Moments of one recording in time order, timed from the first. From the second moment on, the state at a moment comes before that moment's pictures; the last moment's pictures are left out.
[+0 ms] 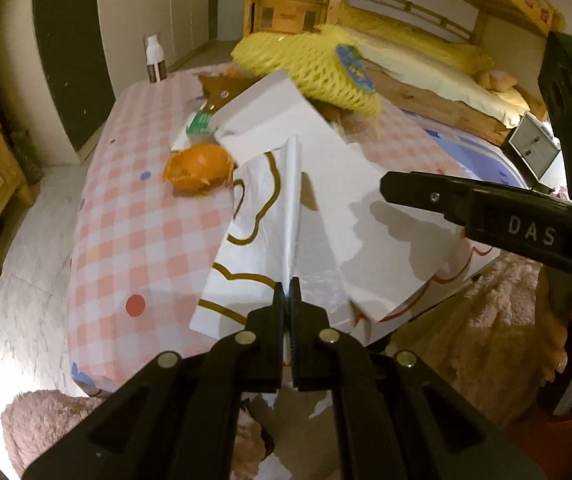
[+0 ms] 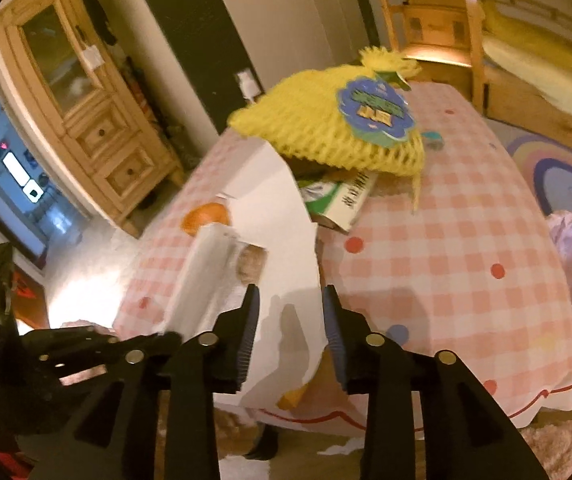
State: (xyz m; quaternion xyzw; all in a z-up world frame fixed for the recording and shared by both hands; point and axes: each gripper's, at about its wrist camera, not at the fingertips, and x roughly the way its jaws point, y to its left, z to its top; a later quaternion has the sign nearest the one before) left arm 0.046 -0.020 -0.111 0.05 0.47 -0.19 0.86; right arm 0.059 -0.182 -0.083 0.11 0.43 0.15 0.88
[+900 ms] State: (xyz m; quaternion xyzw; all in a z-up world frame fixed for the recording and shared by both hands) left arm 0.031 -0.027 -0.069 0.08 0.42 -0.17 0.89; right arm 0.026 -0.200 -0.047 0.10 0.38 0.14 0.91
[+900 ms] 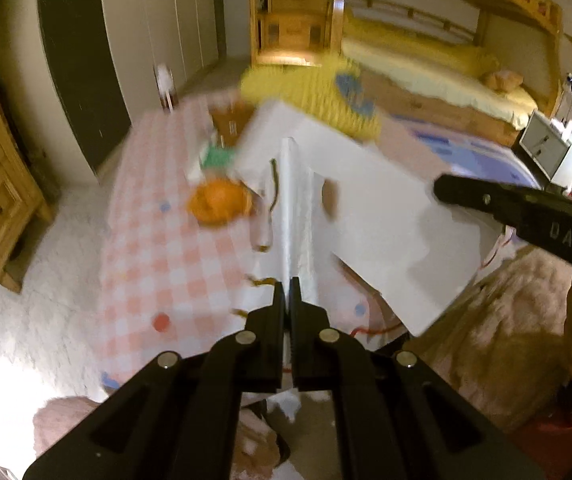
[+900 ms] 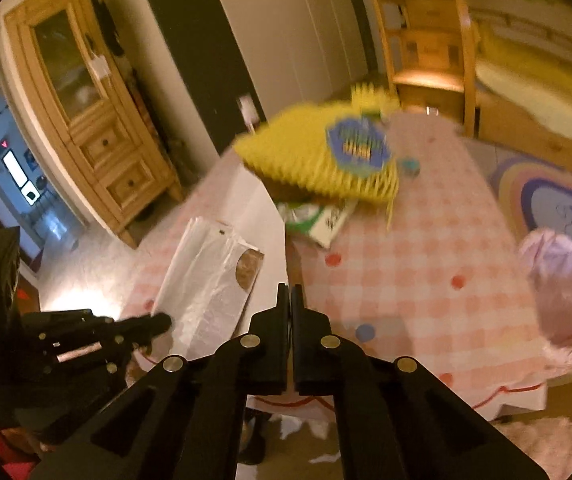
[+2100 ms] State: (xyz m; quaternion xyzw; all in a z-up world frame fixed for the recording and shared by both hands) left arm 0.086 -0.334 -0.071 0.21 0.34 -0.40 0.83; right arm -0.029 -0.460 -0.043 0.11 0.30 -0.24 0.91
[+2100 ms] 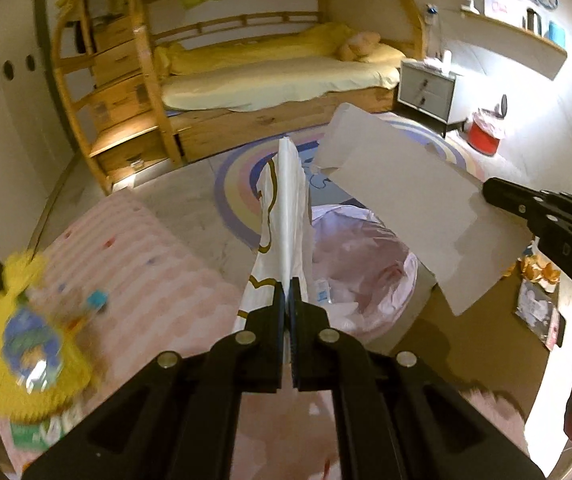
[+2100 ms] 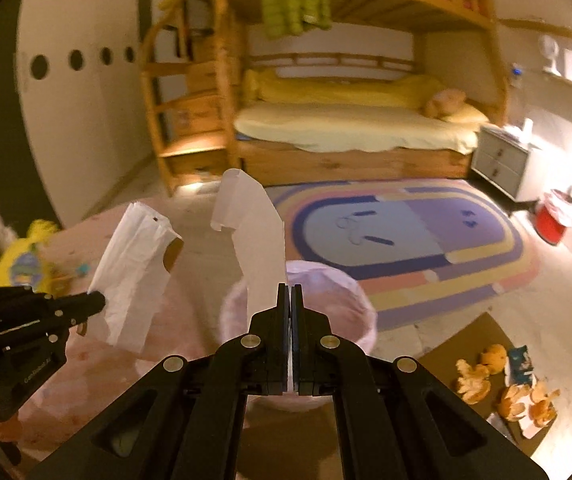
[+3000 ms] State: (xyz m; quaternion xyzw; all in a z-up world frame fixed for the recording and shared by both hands) left arm 0.132 -0.347 -0.055 0.16 0.36 -0.37 0.84; right arm -0.007 -0.509 -0.072 0.18 0.32 -0.27 0.89
